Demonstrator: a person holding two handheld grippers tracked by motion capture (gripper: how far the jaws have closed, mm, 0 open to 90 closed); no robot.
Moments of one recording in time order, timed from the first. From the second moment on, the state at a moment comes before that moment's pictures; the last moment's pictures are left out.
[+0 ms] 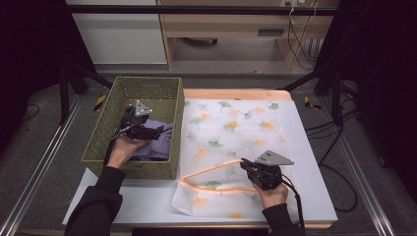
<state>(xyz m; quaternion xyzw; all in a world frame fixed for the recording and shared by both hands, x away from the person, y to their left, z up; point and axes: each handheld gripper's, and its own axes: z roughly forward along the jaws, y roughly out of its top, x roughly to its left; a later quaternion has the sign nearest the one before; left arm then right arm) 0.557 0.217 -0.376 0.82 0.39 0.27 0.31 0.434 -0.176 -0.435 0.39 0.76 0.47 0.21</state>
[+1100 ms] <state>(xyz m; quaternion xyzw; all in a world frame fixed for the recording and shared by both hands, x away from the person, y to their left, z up) 0.579 0.205 -0.432 0.87 0.44 0.15 0.16 0.434 -0.174 -0.438 0.39 0.77 0.46 0.21</state>
